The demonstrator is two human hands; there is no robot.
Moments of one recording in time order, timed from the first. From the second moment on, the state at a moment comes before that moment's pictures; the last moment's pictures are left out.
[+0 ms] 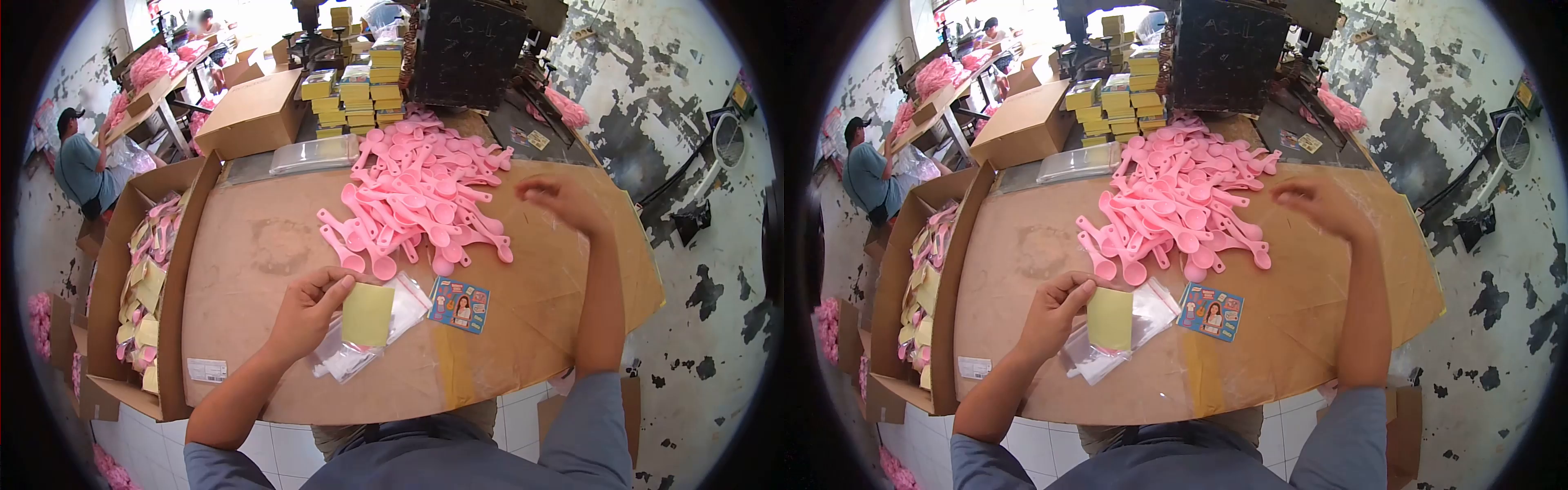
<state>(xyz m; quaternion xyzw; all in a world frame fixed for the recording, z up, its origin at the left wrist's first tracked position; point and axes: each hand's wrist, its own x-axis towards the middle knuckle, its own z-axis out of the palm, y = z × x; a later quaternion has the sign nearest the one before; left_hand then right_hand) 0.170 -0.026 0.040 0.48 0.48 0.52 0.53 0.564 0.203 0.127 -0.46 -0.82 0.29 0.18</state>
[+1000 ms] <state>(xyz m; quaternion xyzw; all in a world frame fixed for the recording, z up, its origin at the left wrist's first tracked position) 0.182 -0.029 0.038 0.46 0.47 0.54 0.52 0.403 0.078 0.055 -0.22 -0.65 0.68 0.26</state>
